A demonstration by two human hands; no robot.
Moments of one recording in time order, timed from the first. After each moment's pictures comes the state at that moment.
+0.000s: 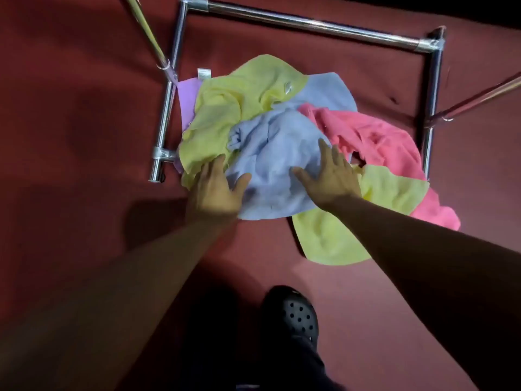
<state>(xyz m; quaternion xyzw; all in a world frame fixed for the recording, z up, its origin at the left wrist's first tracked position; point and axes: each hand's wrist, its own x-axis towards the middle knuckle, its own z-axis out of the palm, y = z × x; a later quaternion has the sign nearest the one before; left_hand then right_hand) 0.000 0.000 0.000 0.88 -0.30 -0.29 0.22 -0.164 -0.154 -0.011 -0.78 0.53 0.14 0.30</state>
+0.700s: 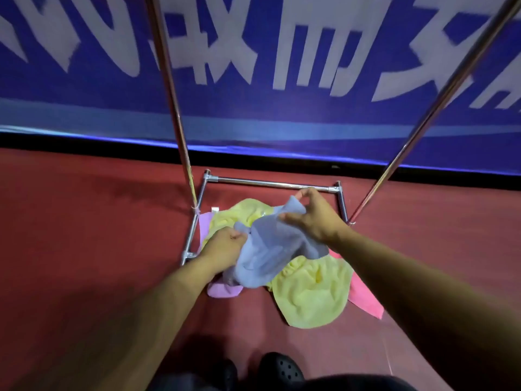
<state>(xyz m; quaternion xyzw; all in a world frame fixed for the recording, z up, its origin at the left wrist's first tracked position) -0.012 0.026 0.212 0.78 -0.28 -0.44 0.34 -0.186 -0.112 0.274 -0.74 0.45 -0.14 0.48</state>
